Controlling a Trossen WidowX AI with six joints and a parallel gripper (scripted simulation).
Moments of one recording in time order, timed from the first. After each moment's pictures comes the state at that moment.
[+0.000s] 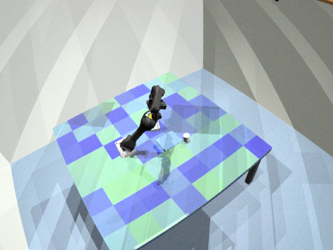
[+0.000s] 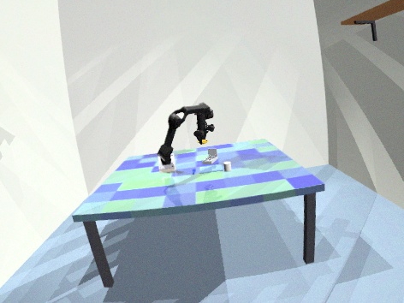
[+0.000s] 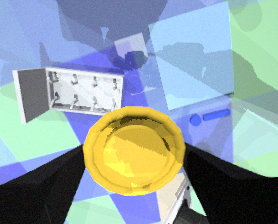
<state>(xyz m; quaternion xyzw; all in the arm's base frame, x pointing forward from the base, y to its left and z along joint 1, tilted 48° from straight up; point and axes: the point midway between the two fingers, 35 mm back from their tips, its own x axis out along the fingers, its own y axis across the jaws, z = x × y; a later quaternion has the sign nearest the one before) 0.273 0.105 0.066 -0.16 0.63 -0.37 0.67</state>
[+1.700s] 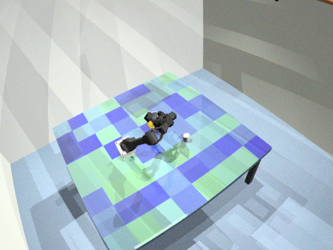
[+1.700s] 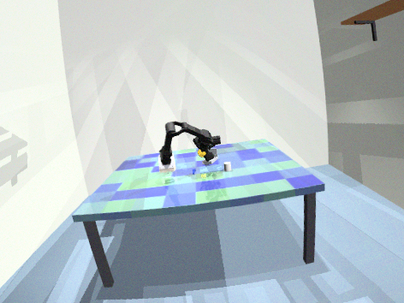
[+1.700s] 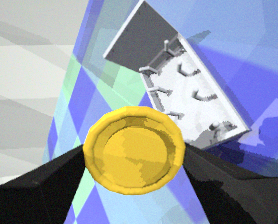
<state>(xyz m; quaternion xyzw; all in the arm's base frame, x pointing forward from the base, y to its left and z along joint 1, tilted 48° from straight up) 0.265 0.047 -0.014 -0.11 0.72 0.21 0.65</state>
